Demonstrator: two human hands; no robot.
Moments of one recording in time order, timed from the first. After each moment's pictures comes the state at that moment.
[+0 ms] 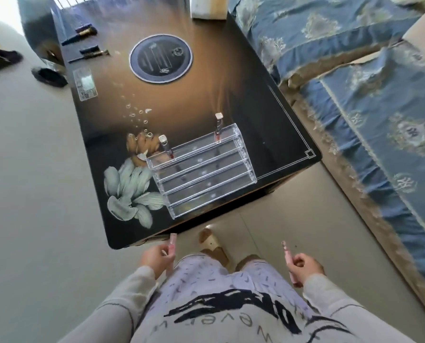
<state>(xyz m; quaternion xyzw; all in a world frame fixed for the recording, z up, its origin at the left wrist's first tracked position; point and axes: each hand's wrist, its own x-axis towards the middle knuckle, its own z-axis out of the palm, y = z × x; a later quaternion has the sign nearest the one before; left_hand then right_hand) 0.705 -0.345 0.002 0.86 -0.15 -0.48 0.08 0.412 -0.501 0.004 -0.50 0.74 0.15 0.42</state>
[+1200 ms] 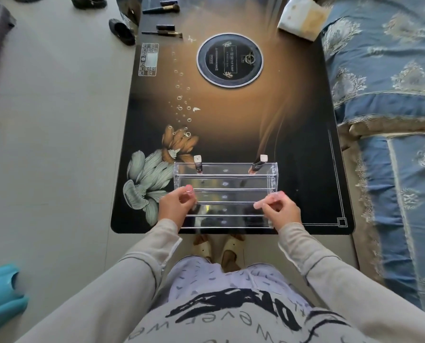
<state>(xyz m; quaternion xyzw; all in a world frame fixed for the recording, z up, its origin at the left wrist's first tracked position) 0.757 -0.471 0.032 0.89 -0.06 -0.28 0.36 0.608 -0.659 0.042 -0.70 0.51 0.00 0.50</state>
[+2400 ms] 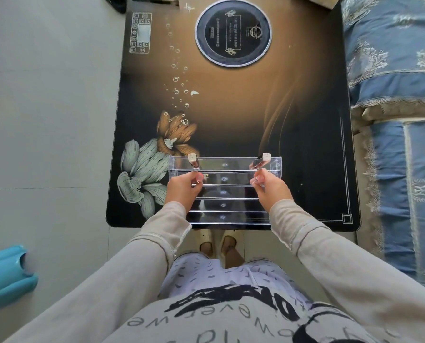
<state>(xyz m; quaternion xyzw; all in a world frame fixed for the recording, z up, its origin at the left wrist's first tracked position) 0.777 -0.514 0.020 0.91 -0.13 -0.28 0.27 0.656 -0.687 0.014 -0.87 0.36 0.13 0.32</state>
